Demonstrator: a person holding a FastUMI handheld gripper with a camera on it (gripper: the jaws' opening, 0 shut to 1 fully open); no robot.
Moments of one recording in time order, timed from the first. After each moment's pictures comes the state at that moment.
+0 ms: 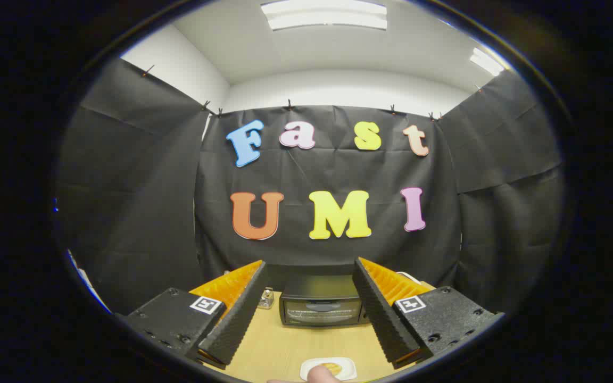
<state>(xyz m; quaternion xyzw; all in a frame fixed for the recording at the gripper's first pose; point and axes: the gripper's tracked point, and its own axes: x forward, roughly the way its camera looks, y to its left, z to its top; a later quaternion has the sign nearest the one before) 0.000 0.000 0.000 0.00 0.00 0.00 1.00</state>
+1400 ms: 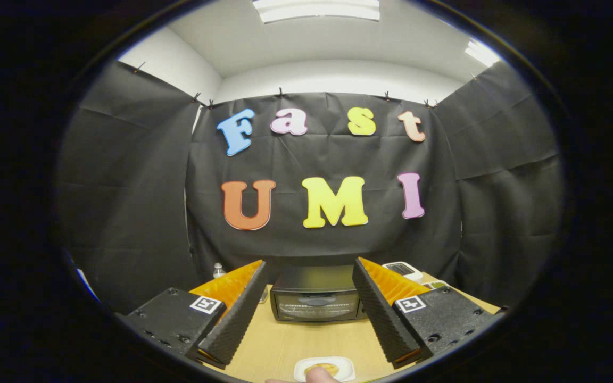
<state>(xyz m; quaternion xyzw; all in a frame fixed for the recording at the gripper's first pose) 0.039 -0.029 -0.044 0.02 0.02 -0.01 1.00</state>
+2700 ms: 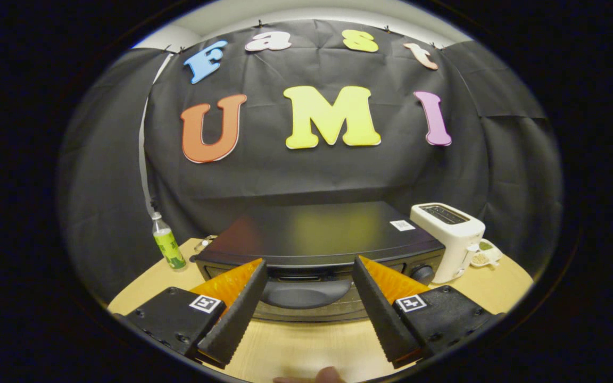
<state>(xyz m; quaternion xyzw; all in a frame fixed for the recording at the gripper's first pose) 0.290 -0.068 -0.278 0.04 0.18 -0.01 0.98</state>
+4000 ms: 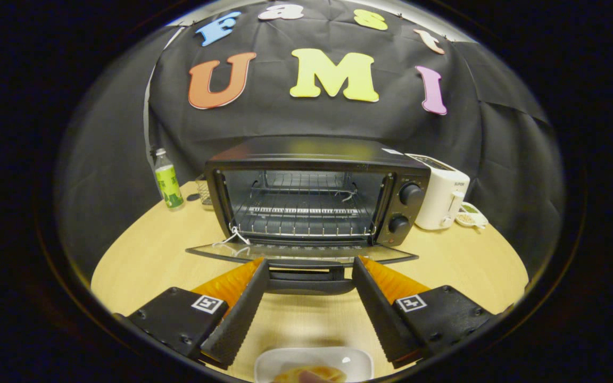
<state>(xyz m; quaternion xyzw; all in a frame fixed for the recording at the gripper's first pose) 0.180 -0.062 -0.354 -0.01 0.31 -0.03 0.95</state>
